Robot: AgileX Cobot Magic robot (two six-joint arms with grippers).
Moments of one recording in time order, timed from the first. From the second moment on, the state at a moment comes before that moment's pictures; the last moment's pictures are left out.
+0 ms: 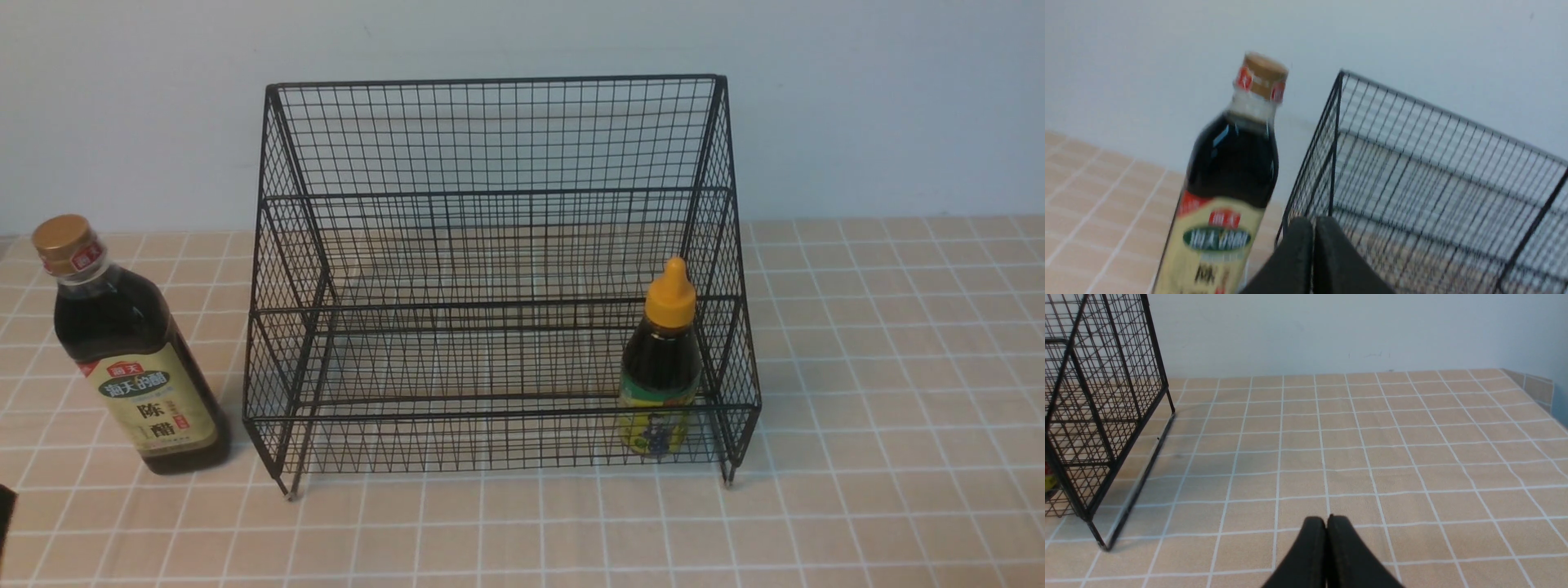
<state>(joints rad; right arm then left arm) -0.04 -0.01 0.02 -0.01 0.39 0.06 -0.06 -0.01 0.03 -0.33 -0.14 -0.07</state>
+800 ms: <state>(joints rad) -0.04 -0.01 0.02 -0.01 0.39 0.06 -0.06 0.86 -0.60 -0.39 0.12 0.39</state>
